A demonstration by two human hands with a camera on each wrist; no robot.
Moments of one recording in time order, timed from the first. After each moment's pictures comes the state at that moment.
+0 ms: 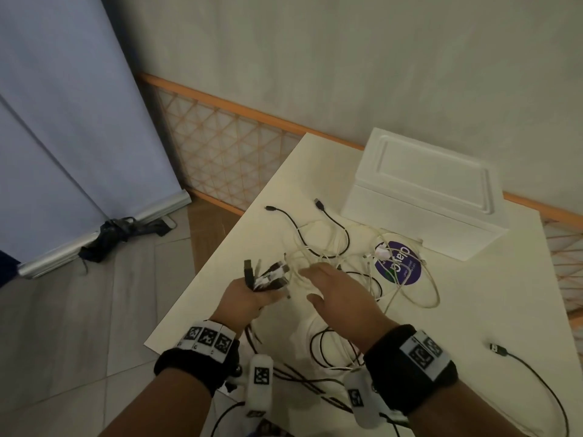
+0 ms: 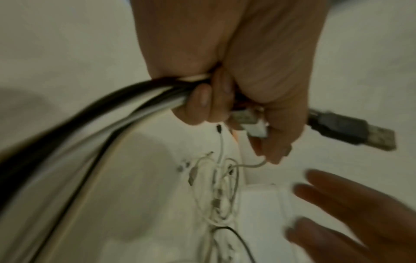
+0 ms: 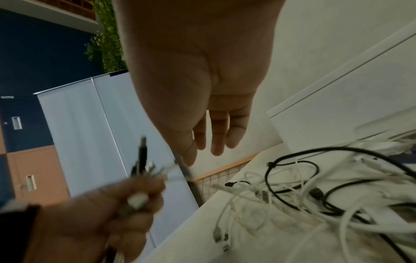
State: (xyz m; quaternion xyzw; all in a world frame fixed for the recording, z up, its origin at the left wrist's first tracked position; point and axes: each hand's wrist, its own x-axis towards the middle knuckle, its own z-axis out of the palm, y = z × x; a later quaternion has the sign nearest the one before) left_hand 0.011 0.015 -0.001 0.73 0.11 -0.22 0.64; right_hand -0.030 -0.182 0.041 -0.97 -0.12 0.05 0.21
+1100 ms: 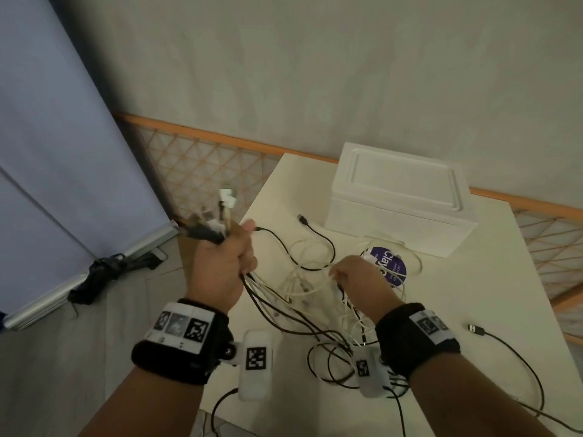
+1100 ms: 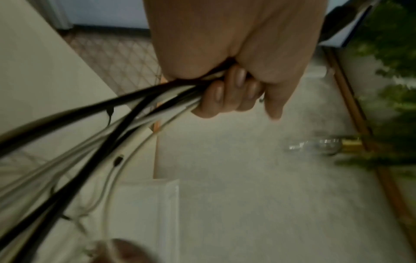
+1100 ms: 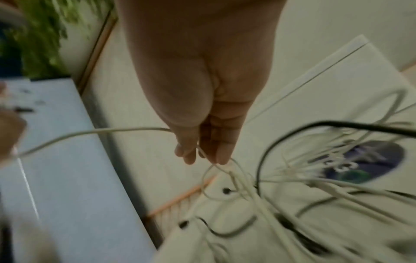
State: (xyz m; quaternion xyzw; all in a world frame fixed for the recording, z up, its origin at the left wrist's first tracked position) left_hand 0.039 -0.009 0.119 0.50 -0.01 -0.07 0.86; right_hand -0.004 -0.236 0.049 -0.97 0.06 0.04 0.25
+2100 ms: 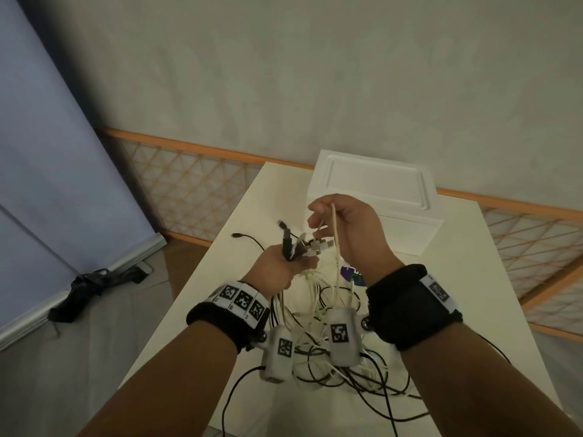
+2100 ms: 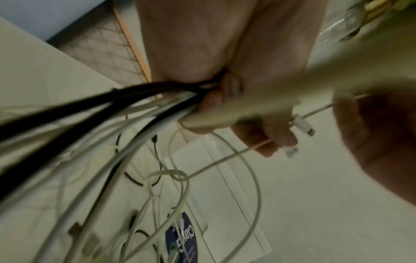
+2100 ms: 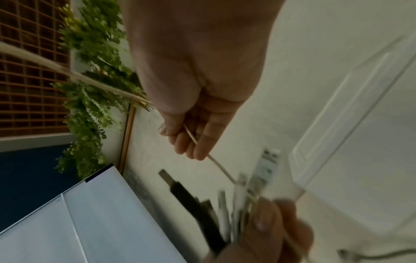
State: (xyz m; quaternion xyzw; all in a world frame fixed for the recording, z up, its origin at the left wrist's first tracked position) left_hand 0.032 -0.096 0.087 0.74 -0.11 -0.25 0.62; right_hand -0.019 -0.228 0.171 -0.71 0.04 -0.17 0.68
